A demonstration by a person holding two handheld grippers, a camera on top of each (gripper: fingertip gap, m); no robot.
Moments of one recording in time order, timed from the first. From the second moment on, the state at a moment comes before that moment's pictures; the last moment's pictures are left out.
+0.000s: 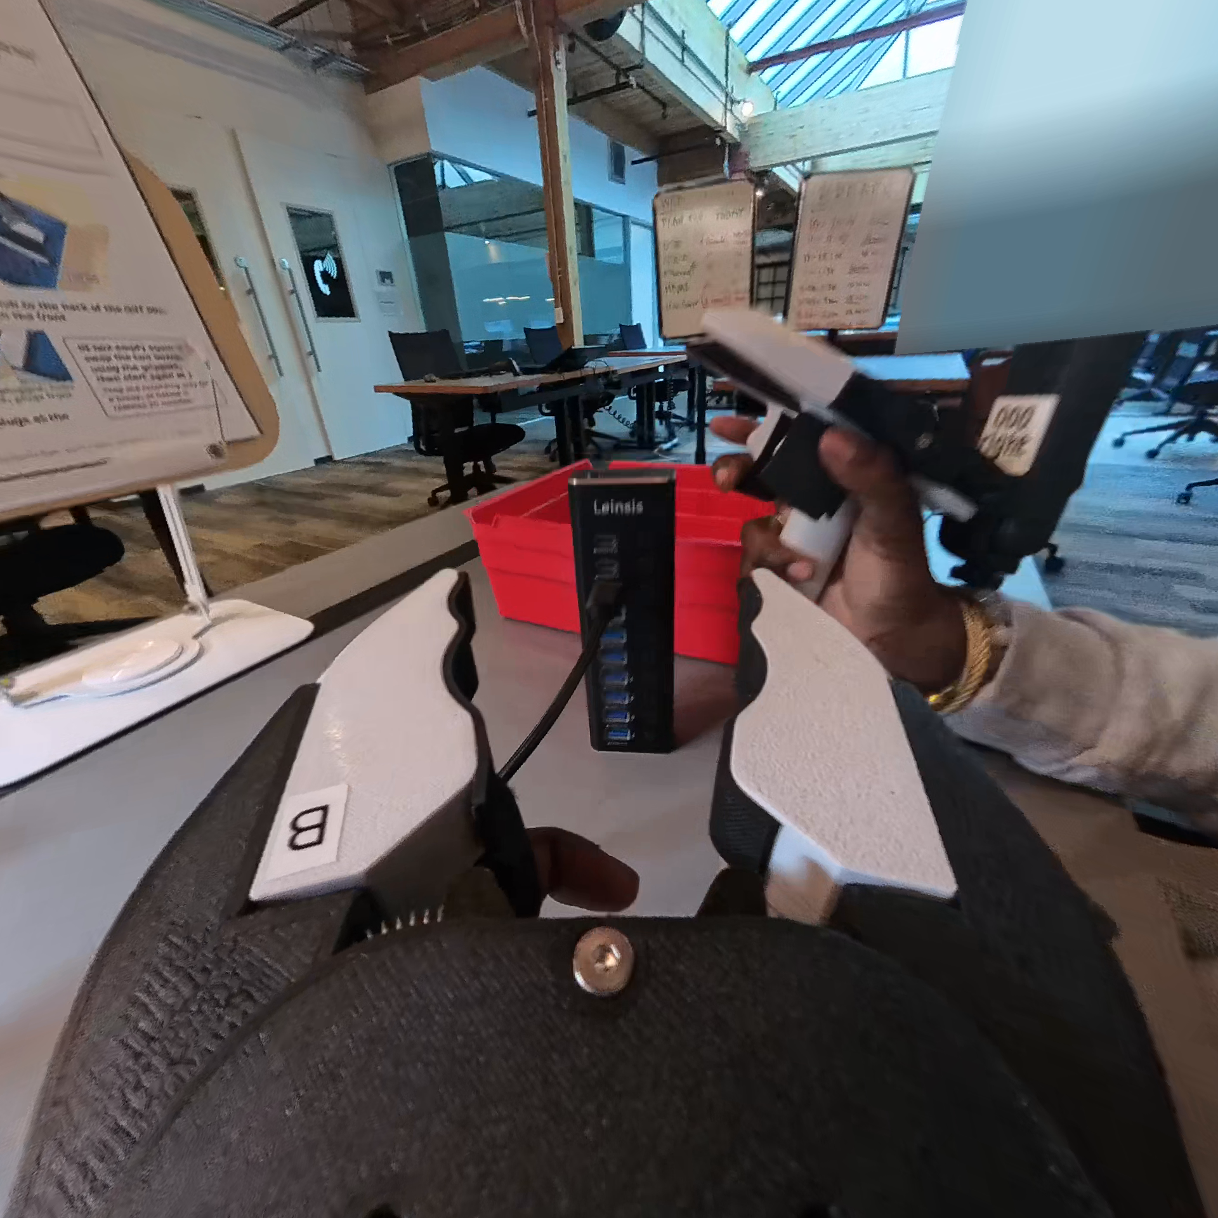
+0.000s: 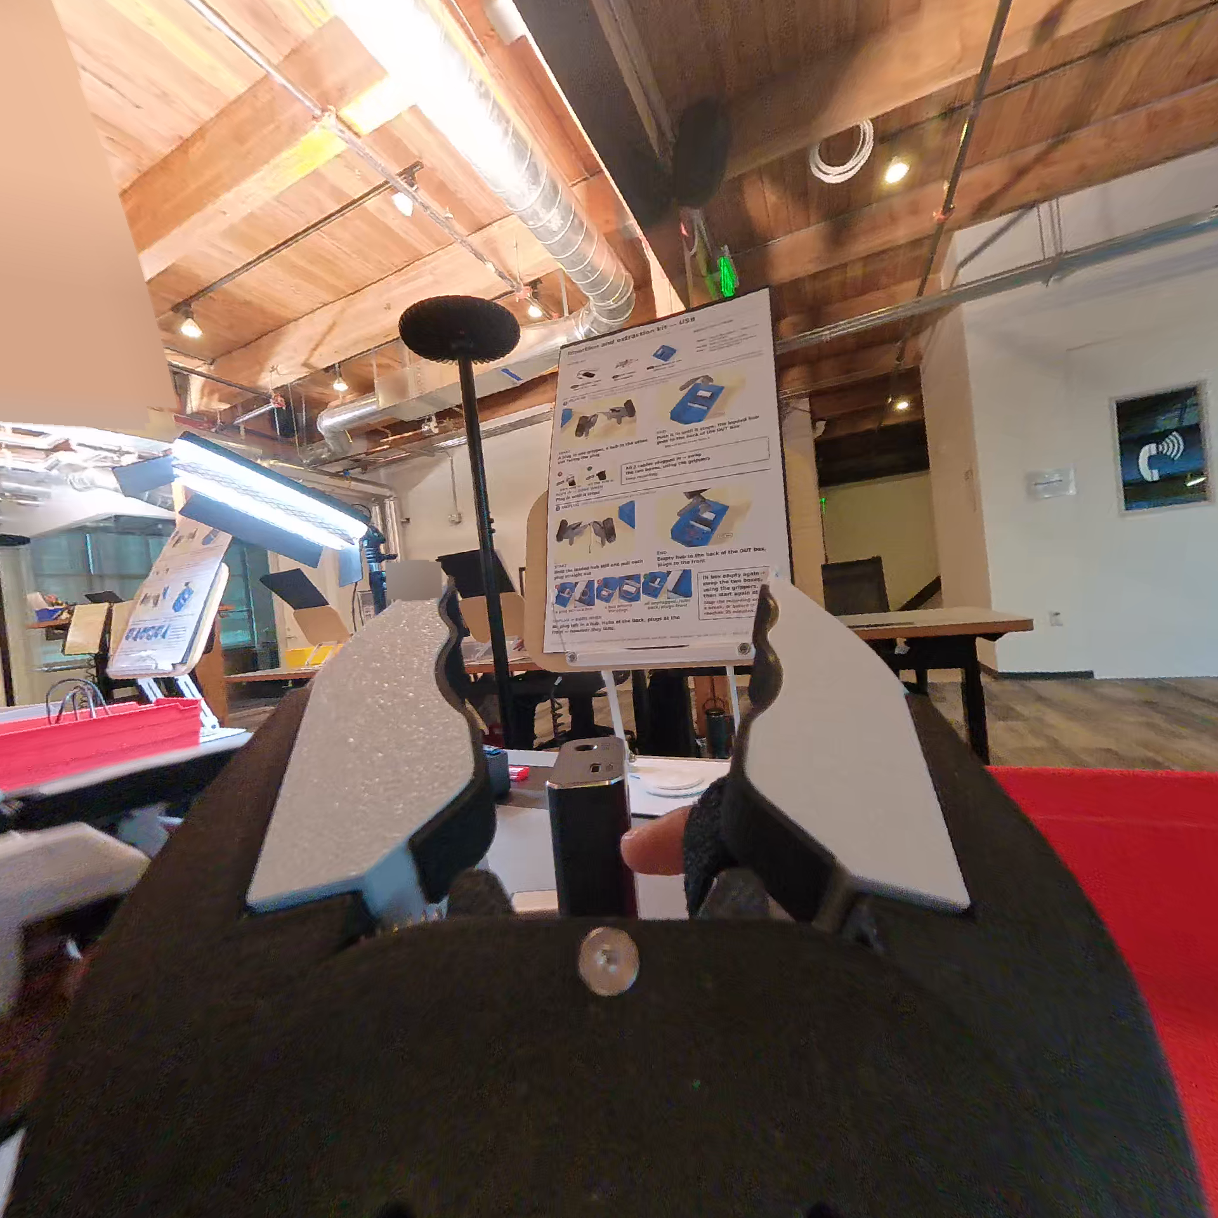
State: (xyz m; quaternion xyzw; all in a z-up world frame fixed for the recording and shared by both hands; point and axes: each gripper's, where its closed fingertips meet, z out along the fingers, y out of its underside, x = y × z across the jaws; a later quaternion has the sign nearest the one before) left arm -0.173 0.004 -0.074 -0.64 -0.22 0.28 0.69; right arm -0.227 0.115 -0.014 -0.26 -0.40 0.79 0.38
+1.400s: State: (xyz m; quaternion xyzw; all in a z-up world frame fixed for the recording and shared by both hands) left arm -0.140 -0.314 -0.190 -0.85 -0.47 0.24 0.00; right arm -0.225 0.099 -0.015 -0.23 -0.43 0.79 0.37
